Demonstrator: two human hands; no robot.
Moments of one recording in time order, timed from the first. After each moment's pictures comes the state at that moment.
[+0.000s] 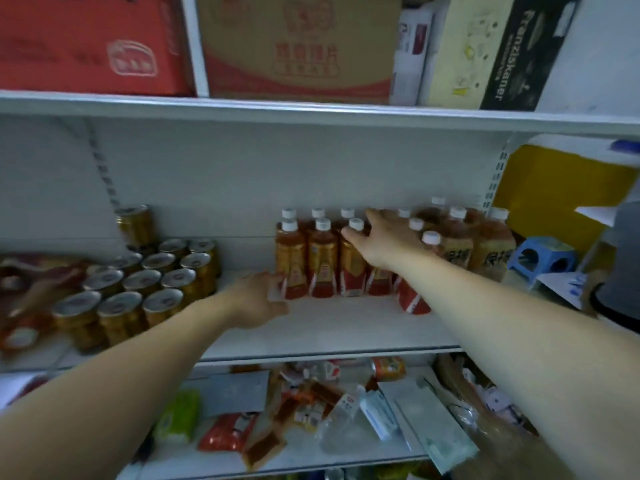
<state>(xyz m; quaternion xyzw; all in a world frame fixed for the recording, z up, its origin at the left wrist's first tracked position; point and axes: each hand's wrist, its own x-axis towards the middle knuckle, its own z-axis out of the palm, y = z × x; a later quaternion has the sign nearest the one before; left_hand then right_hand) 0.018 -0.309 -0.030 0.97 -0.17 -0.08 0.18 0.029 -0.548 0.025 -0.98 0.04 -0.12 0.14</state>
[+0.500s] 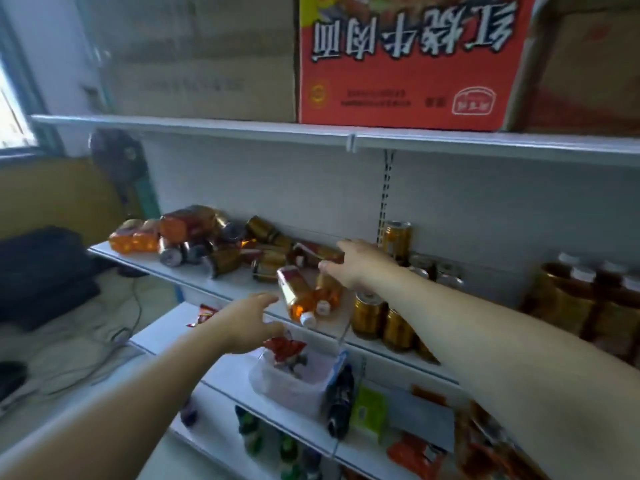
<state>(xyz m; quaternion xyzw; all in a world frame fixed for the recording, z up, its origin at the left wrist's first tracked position) -0.121 0.112 -0.016 0.97 0.12 -0.02 0.22 0.012 -0.063 0.037 -0.96 -0.26 0.01 0.12</state>
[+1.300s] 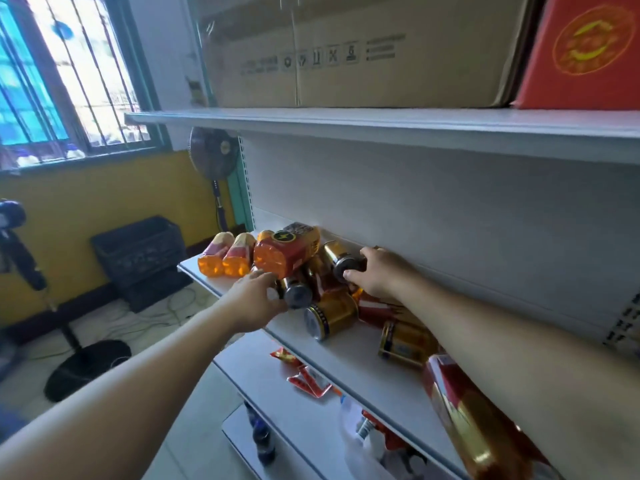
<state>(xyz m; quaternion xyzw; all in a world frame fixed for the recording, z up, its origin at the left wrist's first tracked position) 0.008 0.431 -0.021 0.95 0.28 0.04 0.16 0.184 0.265 -0.009 -0.93 -0.34 0.04 0.16</state>
